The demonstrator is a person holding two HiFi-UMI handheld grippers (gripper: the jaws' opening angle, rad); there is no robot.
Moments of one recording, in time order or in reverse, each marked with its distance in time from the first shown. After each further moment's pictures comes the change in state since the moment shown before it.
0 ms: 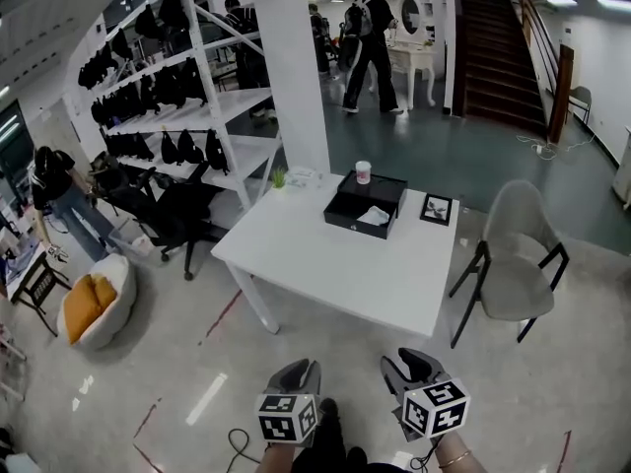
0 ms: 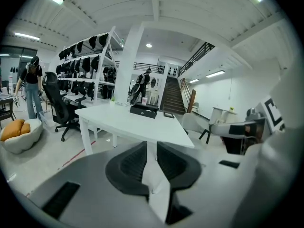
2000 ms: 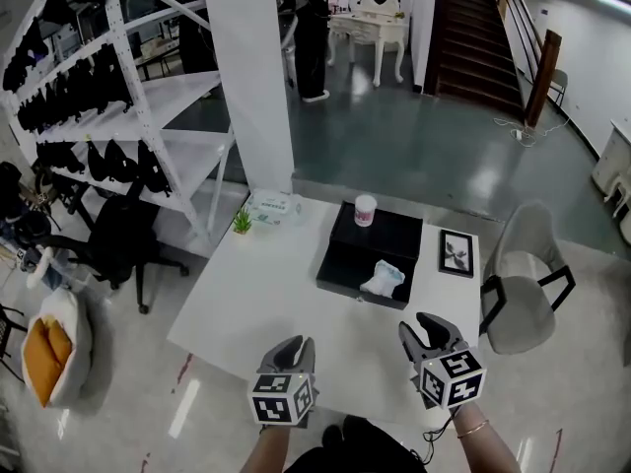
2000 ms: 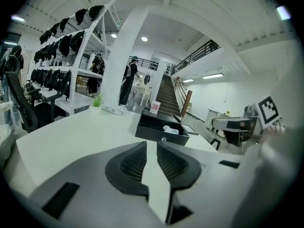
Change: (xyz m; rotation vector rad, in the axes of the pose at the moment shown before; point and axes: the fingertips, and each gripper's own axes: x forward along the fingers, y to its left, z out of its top) left arm 0.329 0.160 0.184 0.001 0.045 -0.163; right arm 0.304 -0.187 0.170 -0.112 0.033 -0.240
